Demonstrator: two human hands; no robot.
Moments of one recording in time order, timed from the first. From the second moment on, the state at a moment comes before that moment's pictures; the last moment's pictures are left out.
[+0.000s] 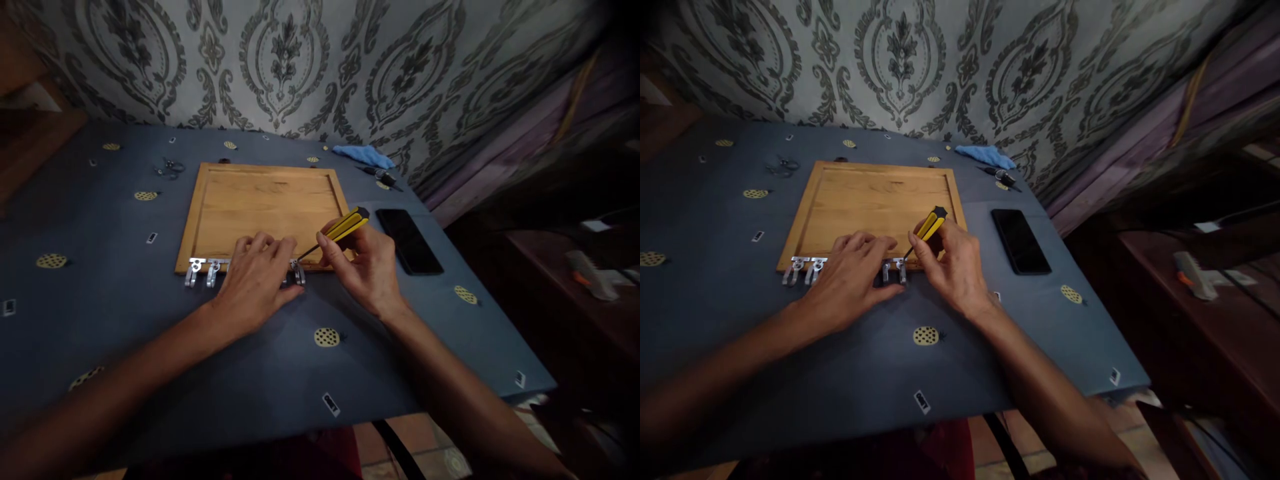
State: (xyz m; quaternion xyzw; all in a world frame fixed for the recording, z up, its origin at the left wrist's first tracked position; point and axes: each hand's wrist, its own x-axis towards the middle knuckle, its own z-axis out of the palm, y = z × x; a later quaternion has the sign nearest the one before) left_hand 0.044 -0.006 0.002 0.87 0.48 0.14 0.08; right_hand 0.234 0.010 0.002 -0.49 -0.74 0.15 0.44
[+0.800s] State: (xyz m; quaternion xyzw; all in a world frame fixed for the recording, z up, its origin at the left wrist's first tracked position) left_hand 0.029 -0.007 -0.002 0.85 0.48 0.18 0.12; right_hand 0.232 0.008 0.003 -0.49 -0.71 0.17 0.48
